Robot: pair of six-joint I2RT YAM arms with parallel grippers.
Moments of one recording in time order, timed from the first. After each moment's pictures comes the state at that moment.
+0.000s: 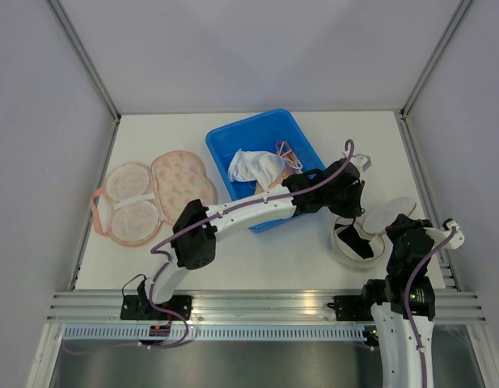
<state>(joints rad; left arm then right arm) -1.16 2.21 2.05 -0.47 0.06 -0.61 -0.08 0.14 0.43 -0.54 0.46 0.79</state>
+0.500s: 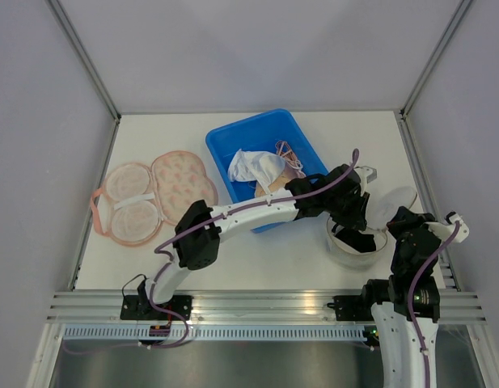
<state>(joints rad) -1.16 2.18 2.03 -0.46 0.21 -0.57 -0.08 0.17 0.50 -0.50 0.39 0.71</state>
